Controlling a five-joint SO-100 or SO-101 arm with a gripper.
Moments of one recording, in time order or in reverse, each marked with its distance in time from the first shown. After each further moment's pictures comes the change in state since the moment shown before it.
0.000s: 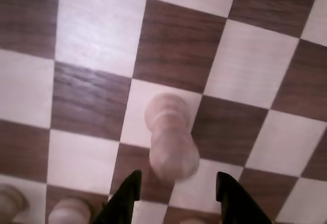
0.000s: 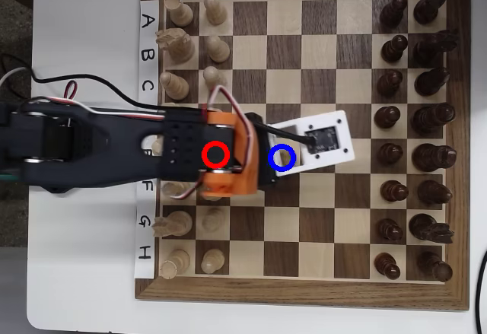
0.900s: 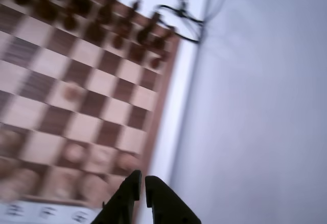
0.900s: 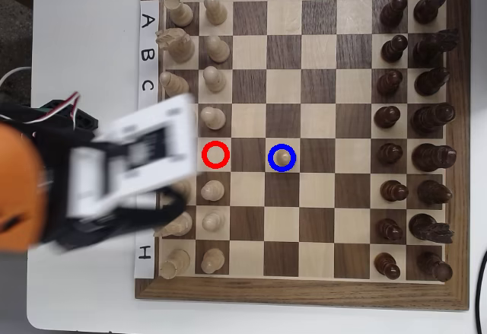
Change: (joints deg) arm 20.0 40.4 -25.8 28.4 -29.3
